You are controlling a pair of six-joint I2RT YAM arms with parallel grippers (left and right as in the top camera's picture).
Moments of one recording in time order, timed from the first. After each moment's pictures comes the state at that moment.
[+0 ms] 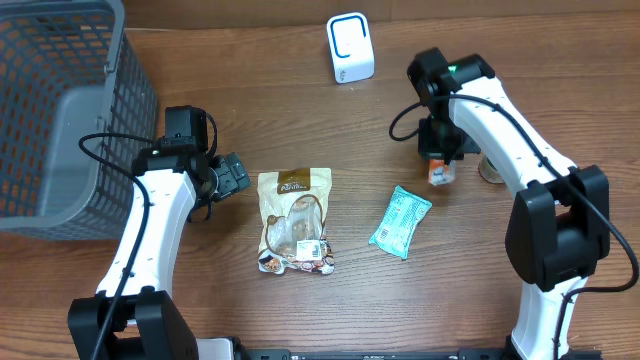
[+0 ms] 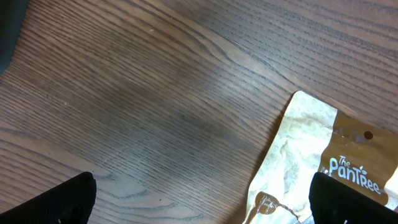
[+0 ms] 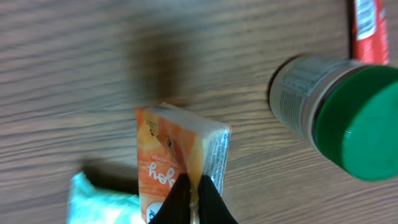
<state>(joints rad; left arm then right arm) 0.08 1.54 1.12 -0.91 -0.09 -0.43 0.34 2.08 1.76 -1.30 0.19 0.45</state>
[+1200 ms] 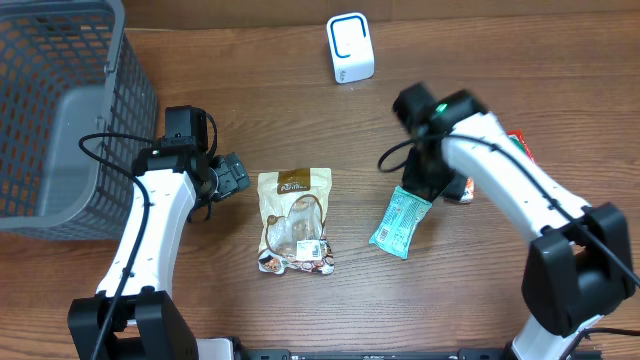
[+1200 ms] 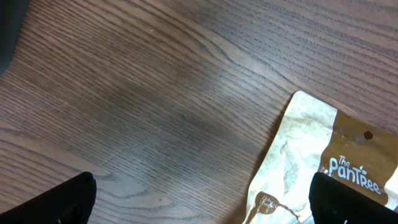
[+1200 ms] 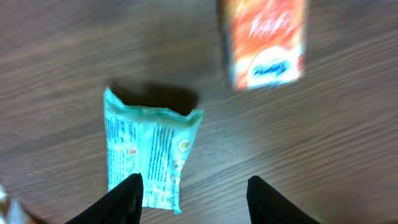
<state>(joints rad) 0.08 1.54 1.12 -0.91 -0.09 -0.43 0.48 1.87 1.51 -1.27 0.07 0.77</state>
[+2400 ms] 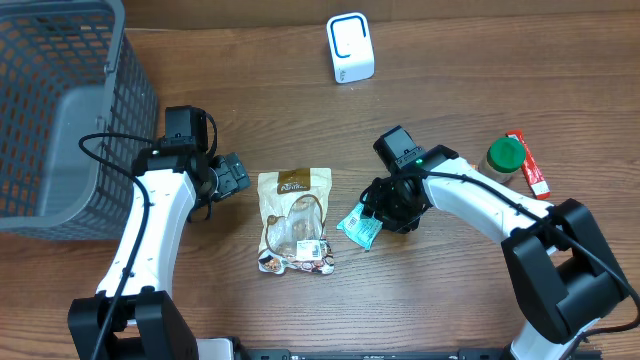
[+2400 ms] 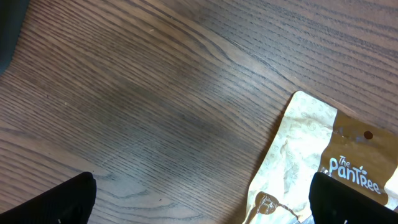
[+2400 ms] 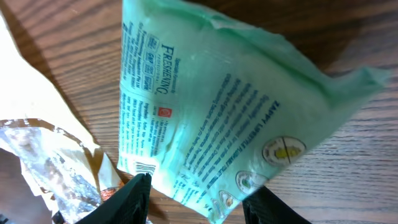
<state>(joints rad) 0.08 1.54 1.12 -0.91 -0.09 -0.43 0.56 1.86 1.16 -0.72 -0.36 0.91</state>
